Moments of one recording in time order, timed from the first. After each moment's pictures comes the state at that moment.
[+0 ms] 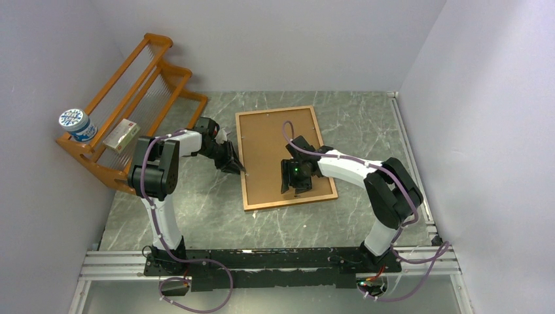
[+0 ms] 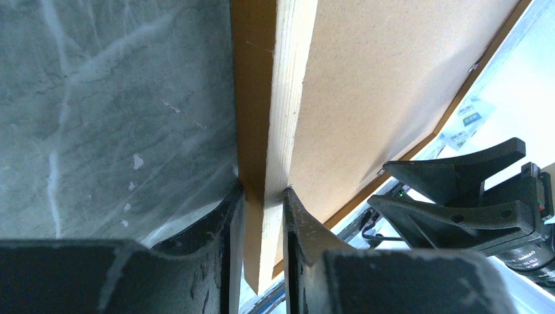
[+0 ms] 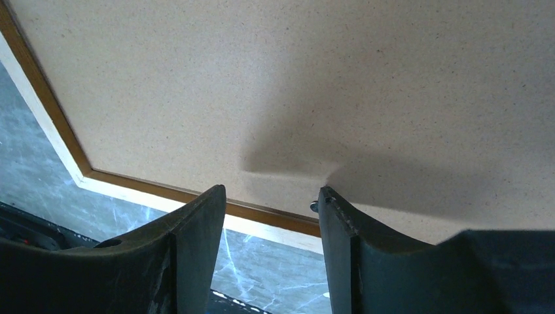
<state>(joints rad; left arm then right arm) -0.18 1.97 1.19 -0.48 0.67 -0.49 0.67 1.71 1.04 -0.51 -0.14 0.62</state>
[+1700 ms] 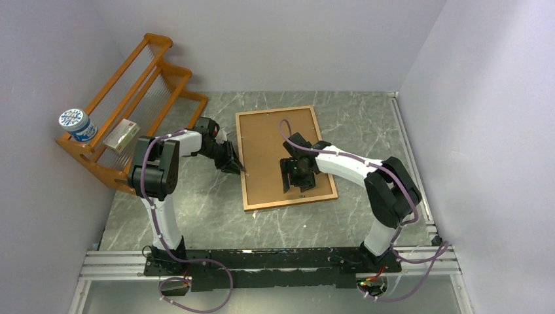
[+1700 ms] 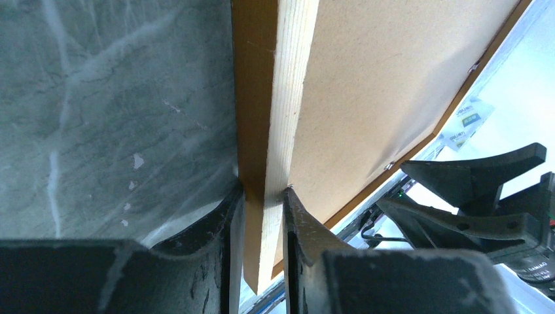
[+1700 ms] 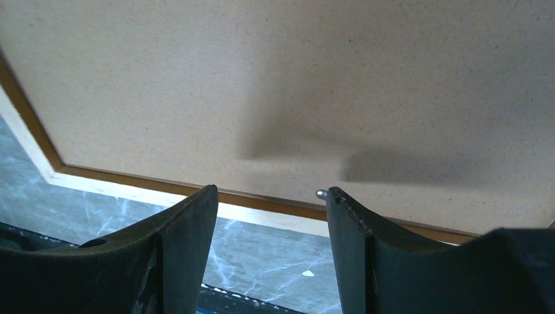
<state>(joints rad) -0.18 1.97 1.19 -0.48 0.67 -0.49 0.68 1.72 1.14 -0.66 -0.06 0.57</state>
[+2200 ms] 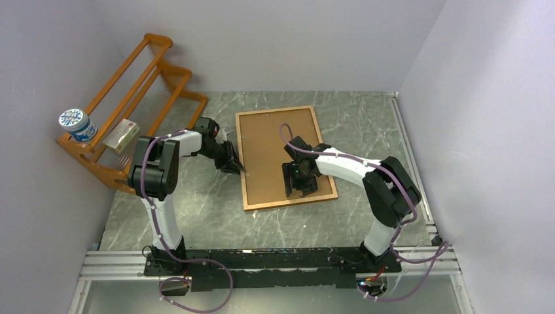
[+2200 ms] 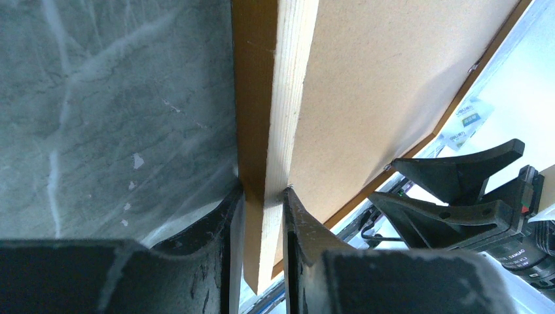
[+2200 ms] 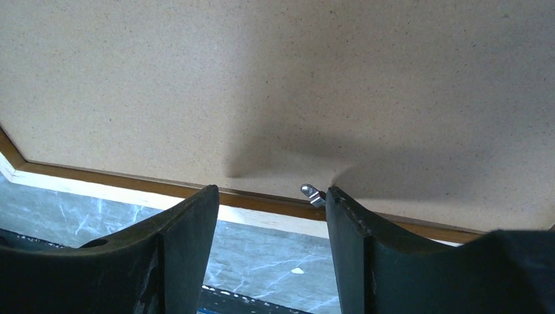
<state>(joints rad) -0.18 1.97 1.19 -0.48 0.67 -0.49 0.68 1.73 1.09 -0.66 -0.07 0.57</state>
